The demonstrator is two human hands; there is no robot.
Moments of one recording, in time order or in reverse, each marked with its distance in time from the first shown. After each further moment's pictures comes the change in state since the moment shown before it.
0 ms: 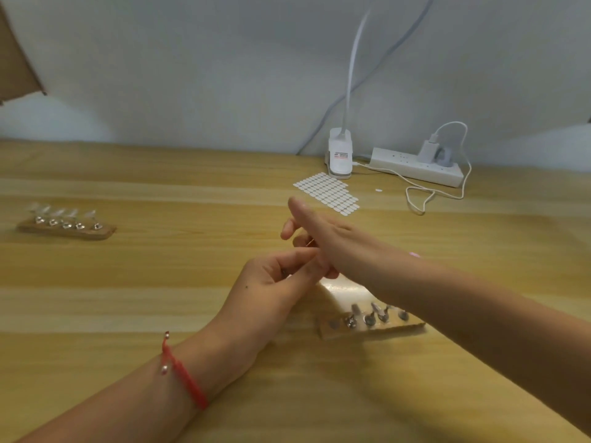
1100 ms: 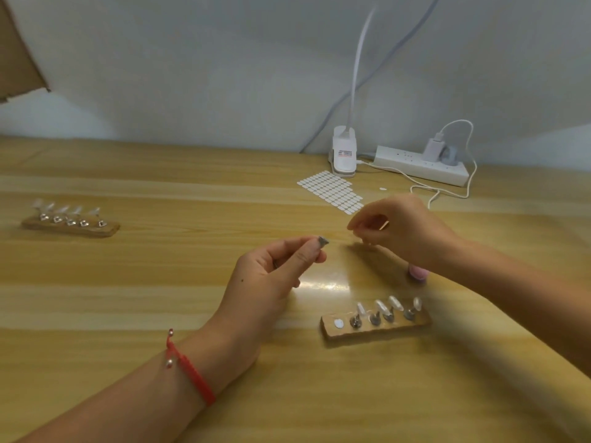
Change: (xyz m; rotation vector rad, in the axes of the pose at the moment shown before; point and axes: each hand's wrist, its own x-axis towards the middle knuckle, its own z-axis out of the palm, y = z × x) left_hand 0.006 -0.005 -0.006 -0.003 0.160 -0.023; right_hand 0.015 0.050 -0.069 -0.653 0.289 -0.195
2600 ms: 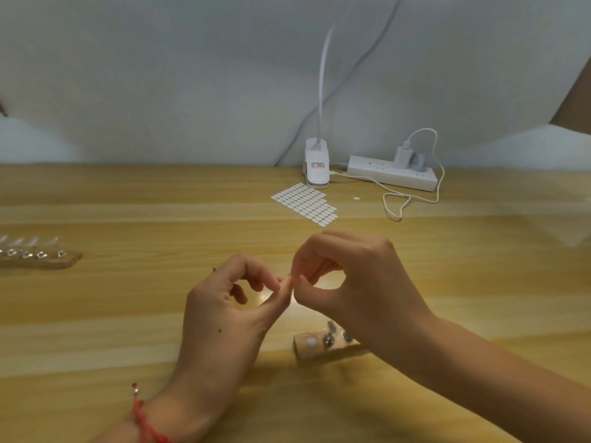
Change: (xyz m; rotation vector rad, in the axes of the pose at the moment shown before) left_hand -0.011 0.003 0.003 0.482 0.205 0.385; right_hand -0.059 -0.070 0.008 0.249 0.234 -0.224
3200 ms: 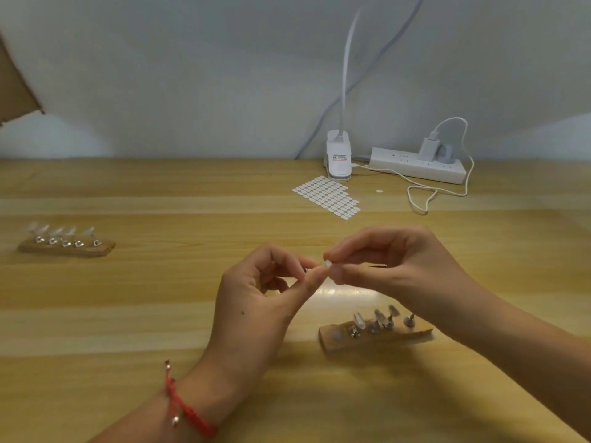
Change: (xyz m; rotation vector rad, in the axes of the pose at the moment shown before) left_hand 0.003 -0.003 0.003 -0.265 -0.067 -0.077; right_hand -0.001 0.018 -0.014 0.649 -0.131 0.348
